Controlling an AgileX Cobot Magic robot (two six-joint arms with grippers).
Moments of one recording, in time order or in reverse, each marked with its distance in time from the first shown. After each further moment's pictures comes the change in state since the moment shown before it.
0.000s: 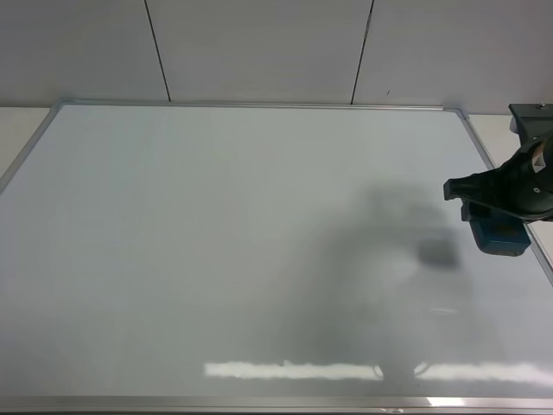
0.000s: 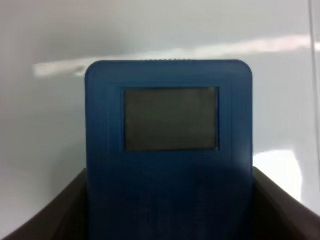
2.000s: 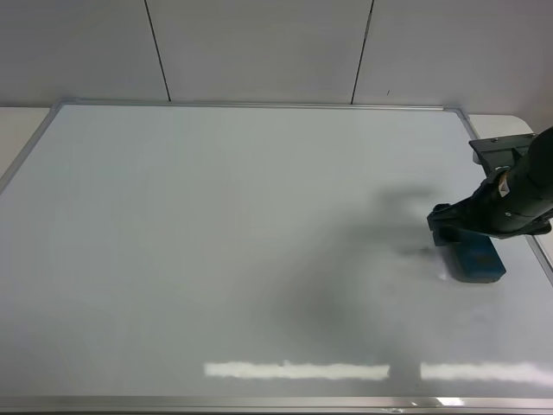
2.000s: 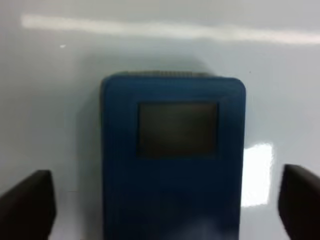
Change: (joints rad) left arm 0.000 0.000 0.000 0.000 0.000 0.000; right arm -0.022 0.218 0.011 -0.053 -0.155 -0.112
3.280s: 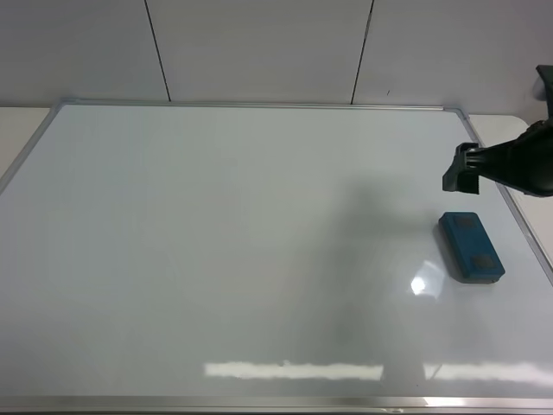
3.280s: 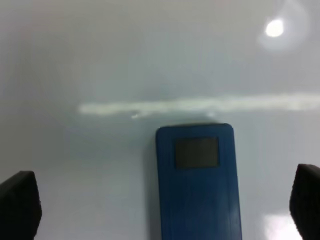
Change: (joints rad) left arm 0.000 0.000 0.000 0.000 0.000 0.000; right arm 0.000 -0.400 0.000 0.266 0.085 -0.150
